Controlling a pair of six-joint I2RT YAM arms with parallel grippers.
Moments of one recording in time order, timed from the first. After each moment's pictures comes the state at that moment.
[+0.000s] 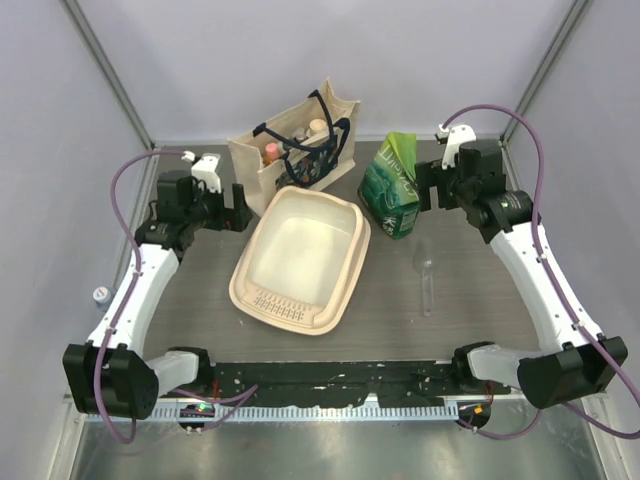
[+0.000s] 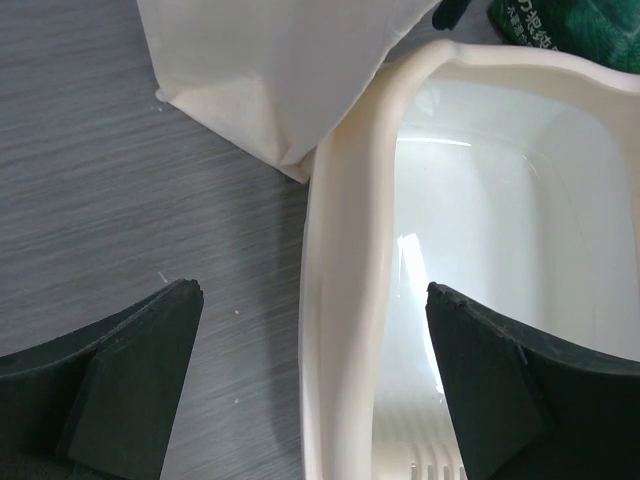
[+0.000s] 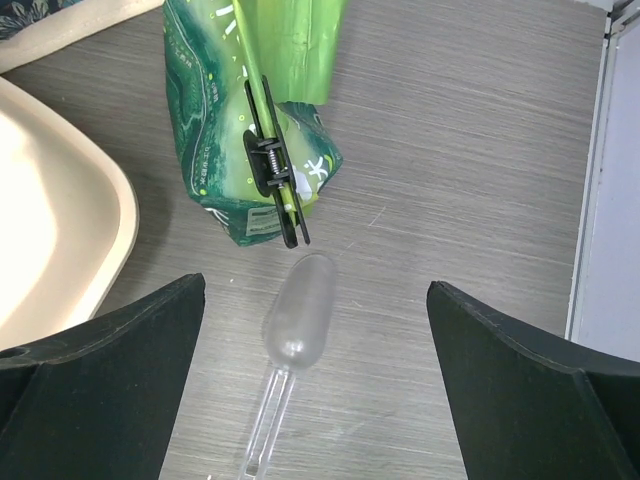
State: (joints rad) left arm -0.10 1.17 1.04 -0.43 0.29 -0.03; right arm 0.23 1.21 1.32 -0.68 0.10 -0.08
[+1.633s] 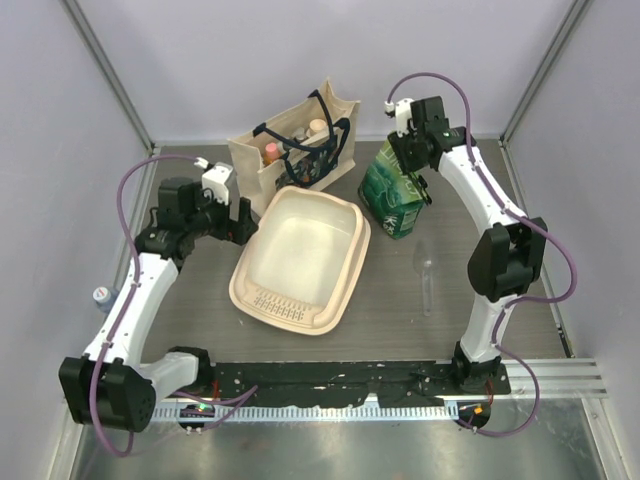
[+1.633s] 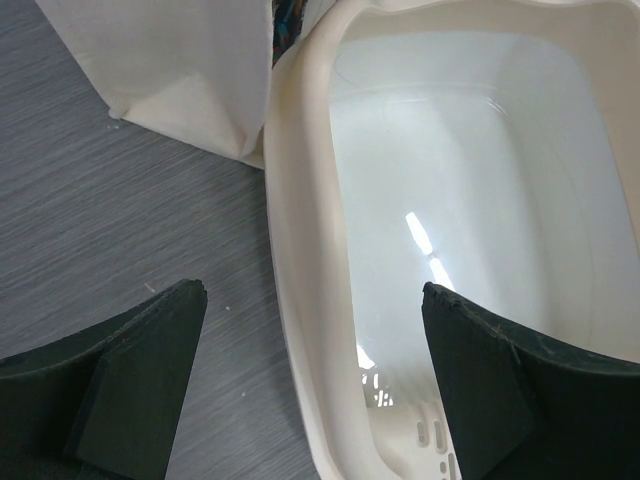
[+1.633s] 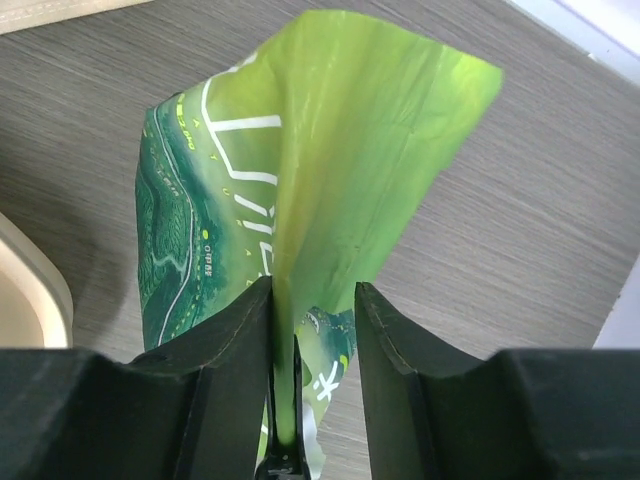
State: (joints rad) left arm -0.13 1.12 1.00 -0.46 0.39 0.10; right arm 0.24 1.89 1.83 -0.73 0.04 -0.26
